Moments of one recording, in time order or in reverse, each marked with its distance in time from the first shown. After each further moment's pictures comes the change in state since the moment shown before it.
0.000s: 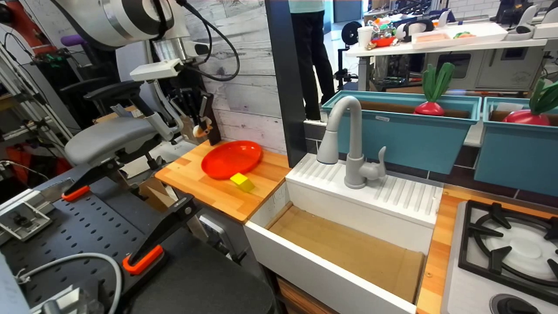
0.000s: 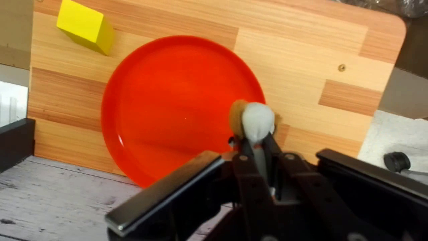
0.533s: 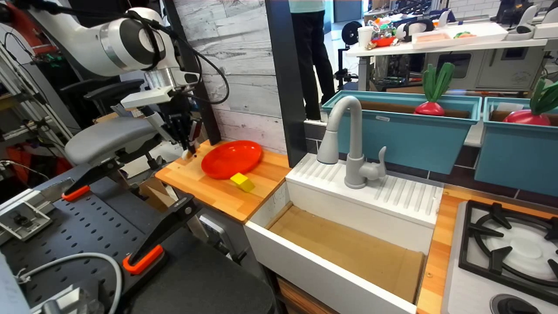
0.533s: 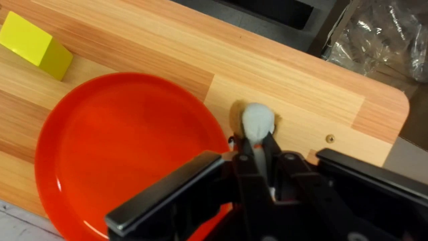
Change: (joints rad) arm 0.065 0.105 0.007 0.013 -0.084 -0.016 0.000
